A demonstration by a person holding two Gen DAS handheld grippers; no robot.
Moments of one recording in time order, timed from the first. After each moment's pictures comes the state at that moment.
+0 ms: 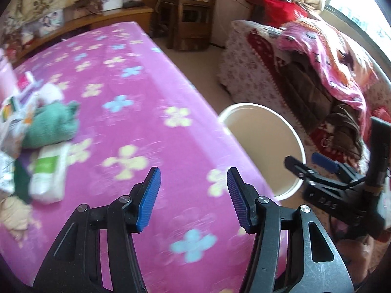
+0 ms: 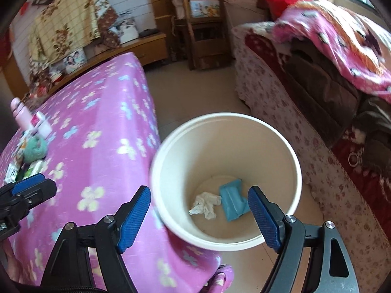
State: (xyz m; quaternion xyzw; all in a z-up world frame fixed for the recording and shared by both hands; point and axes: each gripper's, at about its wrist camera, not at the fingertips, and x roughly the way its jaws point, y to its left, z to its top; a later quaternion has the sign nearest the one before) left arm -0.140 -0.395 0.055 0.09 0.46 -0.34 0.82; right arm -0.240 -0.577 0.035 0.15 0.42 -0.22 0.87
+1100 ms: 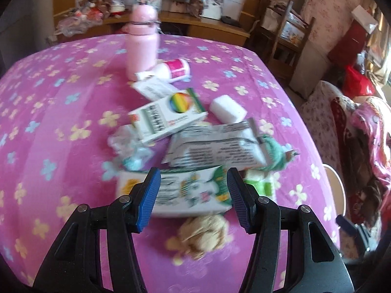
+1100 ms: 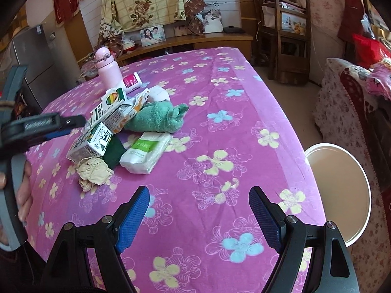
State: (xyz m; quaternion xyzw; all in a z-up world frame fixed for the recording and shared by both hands) left arm -0.027 -0.175 0.087 -0.02 0.46 -0.18 0.87; right arm -0.158 -0.380 0.065 0.09 0.43 -0.05 0.90
